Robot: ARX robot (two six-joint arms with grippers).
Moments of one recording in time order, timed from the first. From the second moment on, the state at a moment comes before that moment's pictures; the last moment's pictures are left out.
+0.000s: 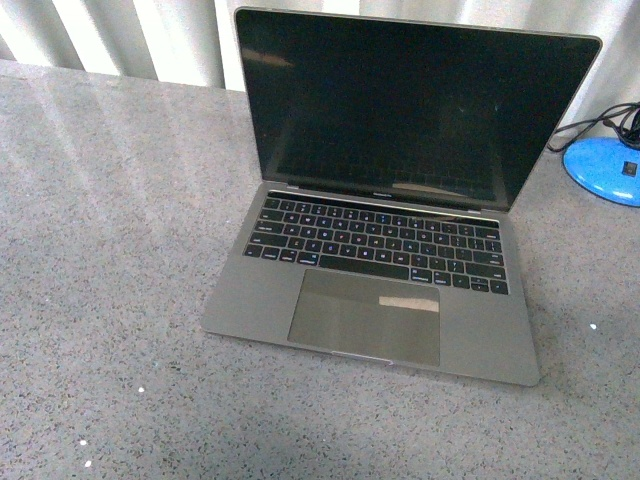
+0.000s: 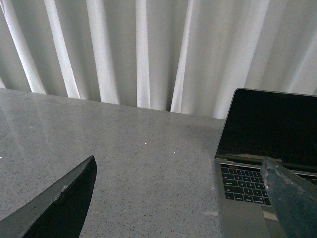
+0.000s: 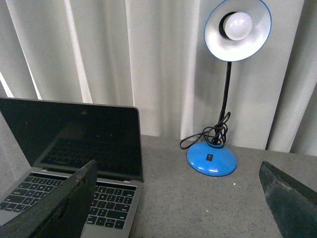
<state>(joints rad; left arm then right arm) 0.00 0.00 0.02 0.00 0.00 -0.01 0.00 0.00 0.02 0.00 0.00 -0.01</state>
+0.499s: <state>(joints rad) 0.00 0.00 0.02 0.00 0.00 -0.01 0.00 0.00 0.02 0.00 0.00 -0.01</state>
